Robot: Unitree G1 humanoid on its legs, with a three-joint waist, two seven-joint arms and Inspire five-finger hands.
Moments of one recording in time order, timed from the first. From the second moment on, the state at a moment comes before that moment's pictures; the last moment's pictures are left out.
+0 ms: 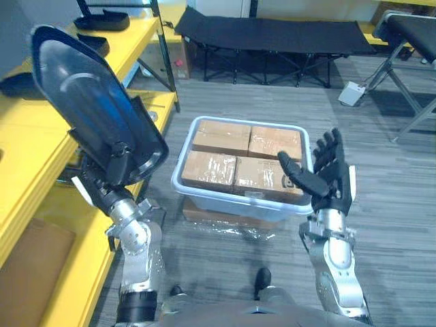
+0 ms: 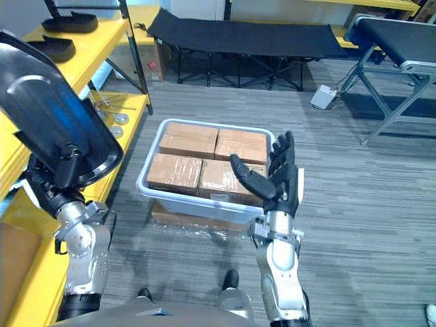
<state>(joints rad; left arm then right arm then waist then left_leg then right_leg) 0.13 -0.02 0.08 -0.14 -0.23 -0.42 0.58 0.27 -0.11 0.07 -0.18 0.32 -0.24 -0.20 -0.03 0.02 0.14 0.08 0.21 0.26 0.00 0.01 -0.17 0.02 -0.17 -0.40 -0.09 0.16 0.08</state>
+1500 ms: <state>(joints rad) 0.31 0.08 0.11 -0.42 -0.41 -0.43 0.04 0.12 -0.17 0.18 0.06 0.17 -0.26 -0.16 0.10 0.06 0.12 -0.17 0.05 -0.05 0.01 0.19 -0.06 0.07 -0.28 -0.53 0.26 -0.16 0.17</state>
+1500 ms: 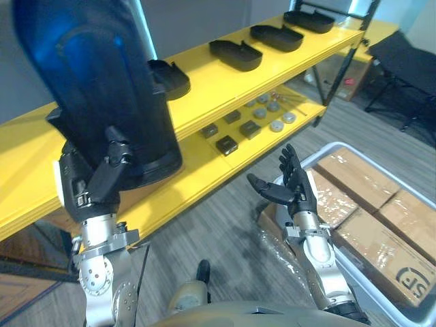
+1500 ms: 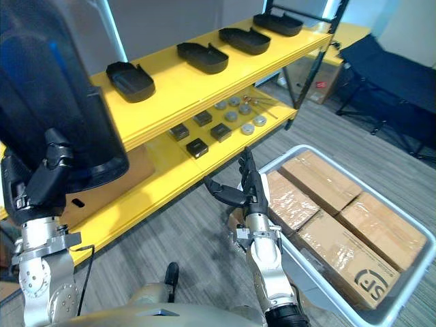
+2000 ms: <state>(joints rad) 0.38 0.05 0.16 -0.39 -0.39 -0.41 0.10 0.08 -0.20 0.22 0.00 0.17 -0.36 -0.04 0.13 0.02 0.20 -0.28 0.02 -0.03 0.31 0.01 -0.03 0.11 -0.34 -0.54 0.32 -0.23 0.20</state>
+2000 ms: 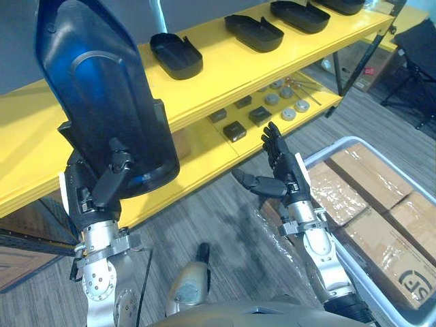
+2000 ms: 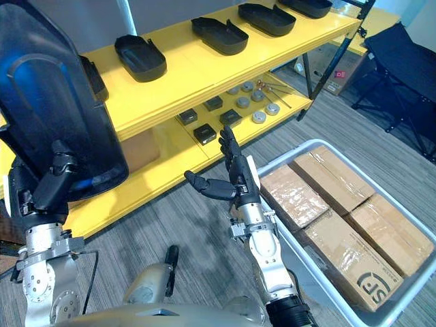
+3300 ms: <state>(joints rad) 0.27 0.06 0.11 -0.37 -0.39 -0.37 0.04 0.12 -0.18 -0.12 -0.19 0.22 -0.42 -0.03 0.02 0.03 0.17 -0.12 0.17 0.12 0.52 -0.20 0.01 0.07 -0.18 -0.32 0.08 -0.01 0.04</state>
